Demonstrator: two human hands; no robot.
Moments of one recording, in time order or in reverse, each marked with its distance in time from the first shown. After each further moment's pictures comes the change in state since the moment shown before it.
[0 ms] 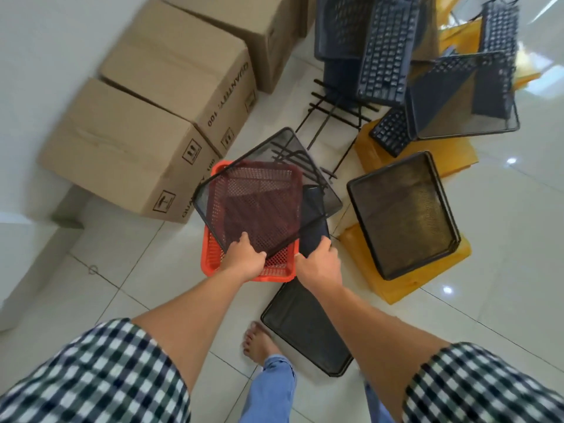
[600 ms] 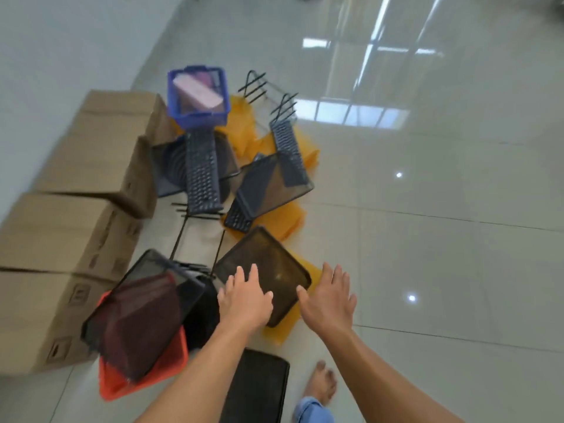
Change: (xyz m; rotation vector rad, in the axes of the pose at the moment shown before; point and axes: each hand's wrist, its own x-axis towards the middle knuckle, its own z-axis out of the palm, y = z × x) left_hand -0.300 0.334 0.086 0.540 0.127 0.486; right_hand -0.129 0.172 -0.379 0.037 0.398 0.065
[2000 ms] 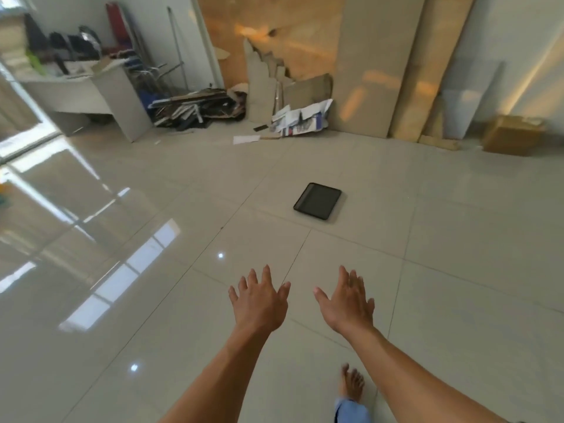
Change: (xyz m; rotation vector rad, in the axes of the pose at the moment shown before) left_hand -0.001 0.876 0.025 0.568 0.034 1.097; right_hand 0.252 0.500 -0.497 0.644 0.613 0.811
